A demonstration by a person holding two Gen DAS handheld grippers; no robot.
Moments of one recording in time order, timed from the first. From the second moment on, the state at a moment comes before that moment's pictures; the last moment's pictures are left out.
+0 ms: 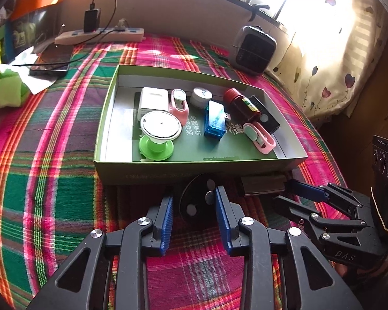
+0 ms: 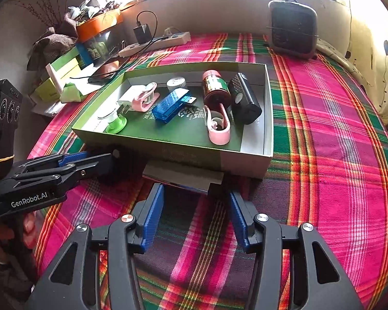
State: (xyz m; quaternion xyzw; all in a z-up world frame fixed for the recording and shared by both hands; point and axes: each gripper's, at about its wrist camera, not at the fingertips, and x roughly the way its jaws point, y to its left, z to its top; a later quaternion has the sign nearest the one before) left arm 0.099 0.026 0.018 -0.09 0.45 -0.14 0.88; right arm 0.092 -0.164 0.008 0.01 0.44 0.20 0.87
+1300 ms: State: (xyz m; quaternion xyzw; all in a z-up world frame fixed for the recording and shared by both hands) left arm 0.098 0.056 0.015 -0.11 0.45 -0.13 0.87; right arm 0.087 -0.100 0.005 -0.11 0.42 0.27 0.86
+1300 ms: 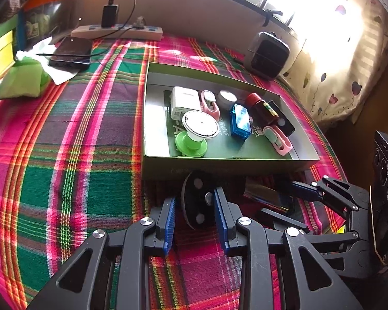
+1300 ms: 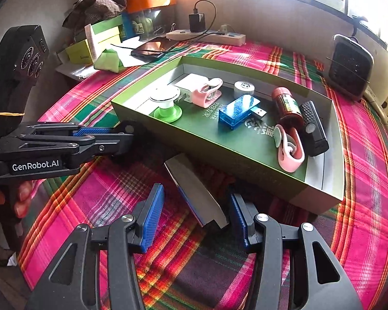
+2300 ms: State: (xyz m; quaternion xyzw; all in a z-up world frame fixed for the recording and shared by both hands) left arm 0.091 0.062 0.016 -0.11 0.45 -0.12 0.88; right arm 0.073 -0.098 0.005 -0.09 0.42 0.27 0.86
